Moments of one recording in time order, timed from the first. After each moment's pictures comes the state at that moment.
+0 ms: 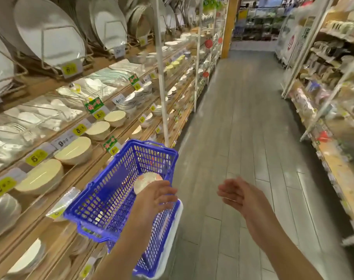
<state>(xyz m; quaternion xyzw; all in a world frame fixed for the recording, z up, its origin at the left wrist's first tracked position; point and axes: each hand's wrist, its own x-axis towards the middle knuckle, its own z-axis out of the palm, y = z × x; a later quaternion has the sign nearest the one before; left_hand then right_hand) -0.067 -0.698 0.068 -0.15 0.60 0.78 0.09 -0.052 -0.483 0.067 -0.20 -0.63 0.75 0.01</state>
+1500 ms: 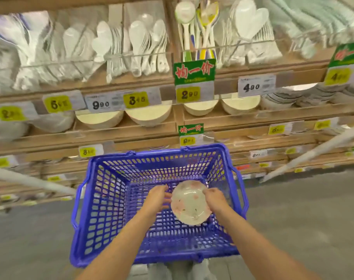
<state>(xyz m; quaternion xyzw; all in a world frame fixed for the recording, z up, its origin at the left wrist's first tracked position) -0.367 -0.793 -0.173 -0.66 0.37 0.65 -0.06 -0.526 -0.705 -0.222 0.09 -0.81 0.31 -0.49</state>
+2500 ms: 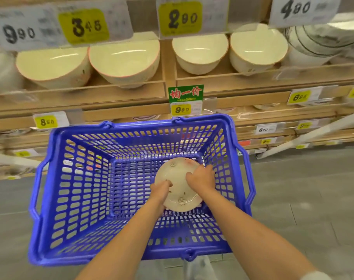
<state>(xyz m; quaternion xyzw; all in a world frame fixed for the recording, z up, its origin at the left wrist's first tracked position) -0.388 -0.762 -0.313 -0.73 0.22 0.65 -0.02 -0.521 -0.734 -0.301 0.26 -0.88 0.05 -0.40</state>
